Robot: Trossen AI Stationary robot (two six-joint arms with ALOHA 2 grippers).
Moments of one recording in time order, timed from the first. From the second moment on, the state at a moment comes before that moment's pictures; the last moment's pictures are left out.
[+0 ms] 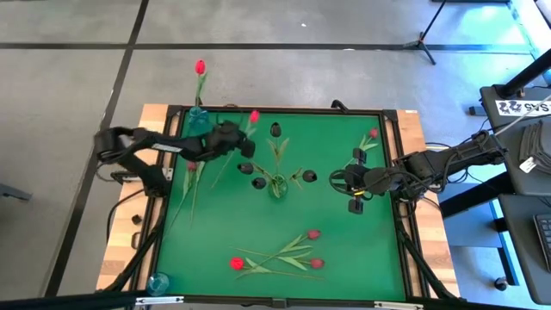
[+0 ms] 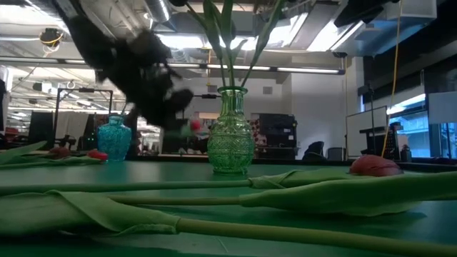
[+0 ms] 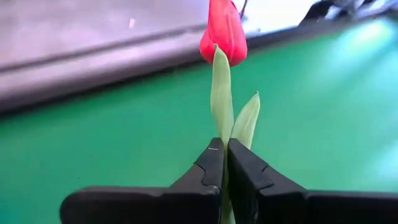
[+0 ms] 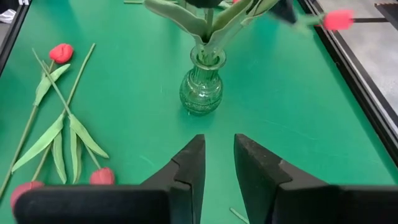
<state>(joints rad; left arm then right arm) 0.40 1.46 0.56 0.27 -0.49 -0.49 0.35 1.04 1.03 -0.73 0.41 0.26</state>
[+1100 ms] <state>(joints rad) 0.25 0.86 0.56 0.55 -0.56 -0.05 0.35 1.04 1.03 -0.73 0.44 0.27</state>
